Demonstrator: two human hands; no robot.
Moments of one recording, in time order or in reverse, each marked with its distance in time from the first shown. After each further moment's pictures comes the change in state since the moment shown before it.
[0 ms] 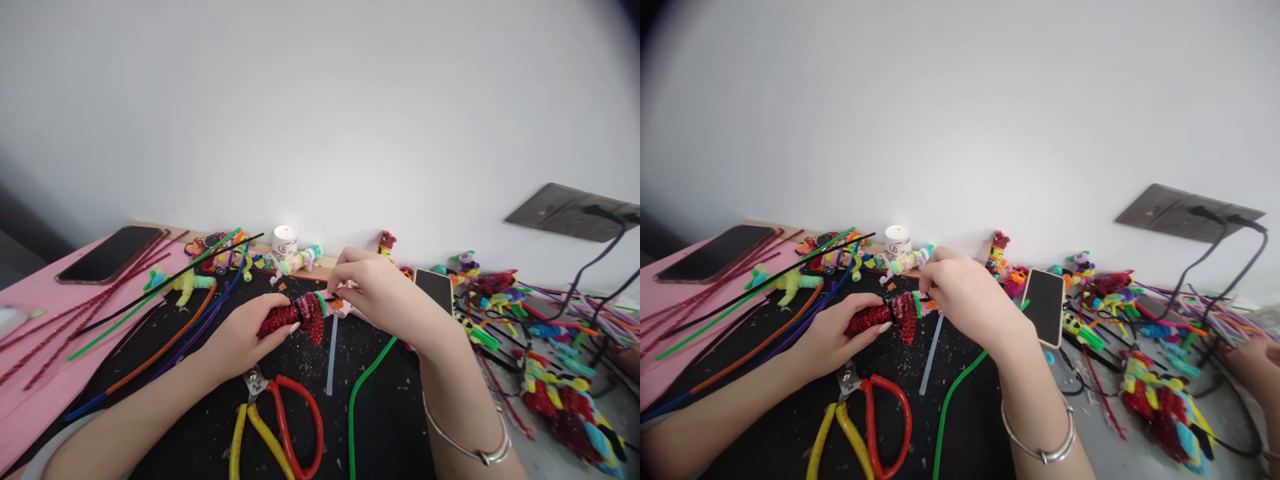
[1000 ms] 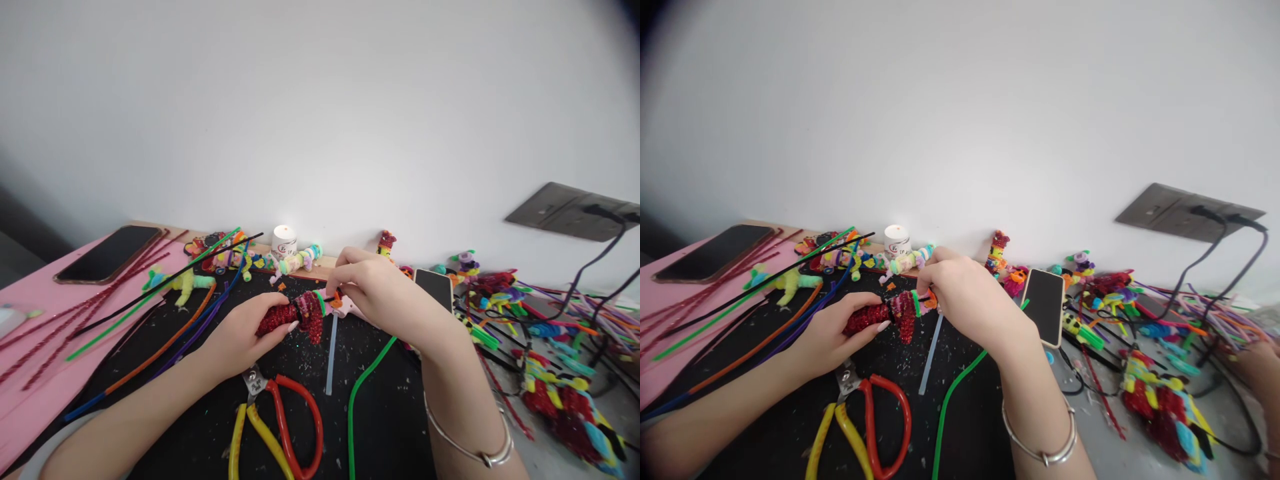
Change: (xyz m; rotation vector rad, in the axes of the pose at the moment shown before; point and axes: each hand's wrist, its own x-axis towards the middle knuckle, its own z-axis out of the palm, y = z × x) left_hand -0.001 -0.001 -0.001 -0.005 -0.030 -0.064; right_hand -0.002 0.003 0.002 -0.025 0.002 -0.041
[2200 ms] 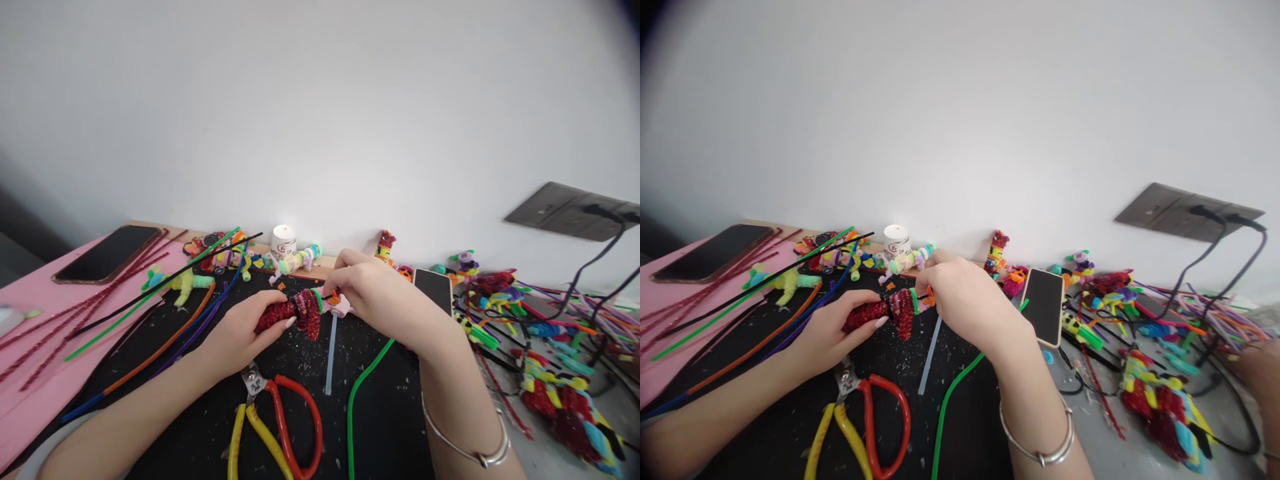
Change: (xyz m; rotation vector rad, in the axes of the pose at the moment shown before) left_hand 0.002 -0.001 -0.001 0.000 -0.006 -0.041; right_hand 0.000 -0.001 0.001 -0.048 -0.028 0.019
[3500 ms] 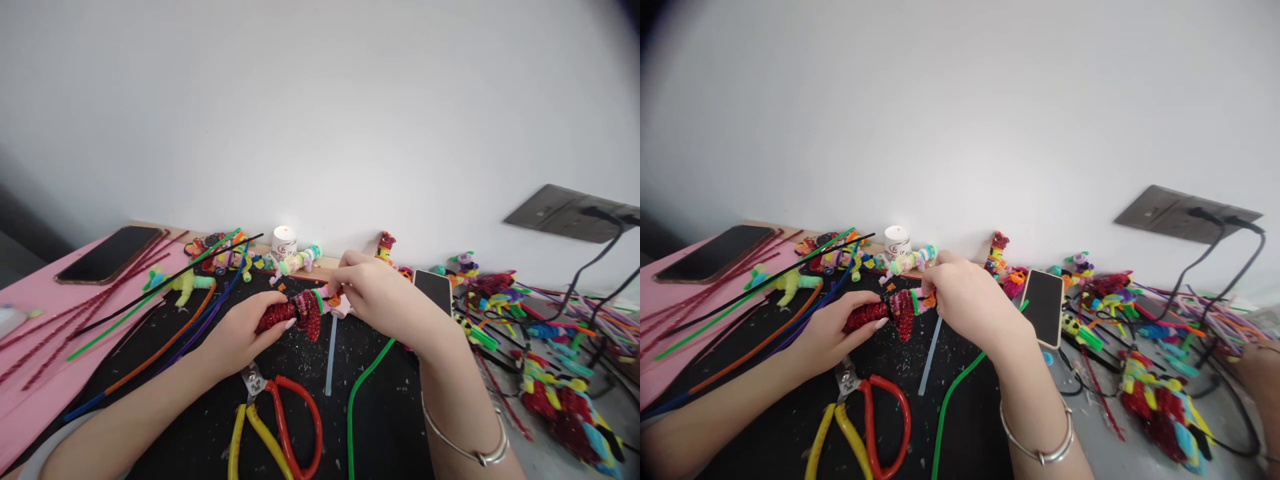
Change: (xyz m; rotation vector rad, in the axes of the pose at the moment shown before) left_hand 0.000 -0.003 0.001 -0.002 0.008 0.045; right_hand 0.000 0.001 0.001 0.014 -0.007 0.064
